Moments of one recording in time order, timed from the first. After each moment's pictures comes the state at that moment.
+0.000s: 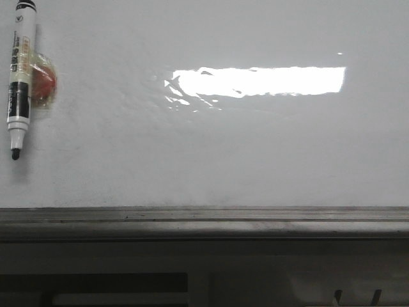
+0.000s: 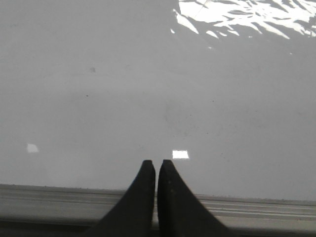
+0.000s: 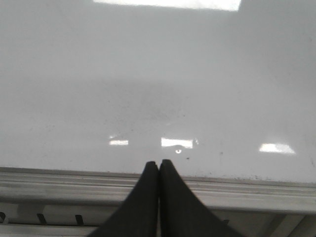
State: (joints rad) left arm 0.03 -0.01 0.01 -0.01 0.33 -0.04; right arm -0.05 -0.01 0.01 -0.11 0.33 0.00
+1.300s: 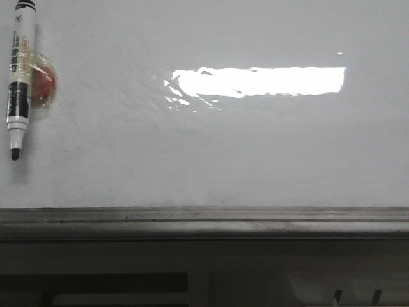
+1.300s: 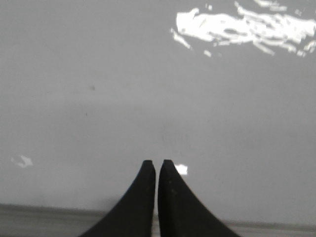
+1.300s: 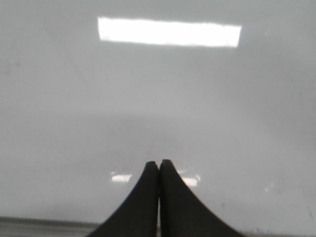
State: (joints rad) left arm 0.03 -0.01 0.01 -0.04 0.26 -0.04; right arm -0.05 -0.01 0.01 -0.11 0.16 0.00
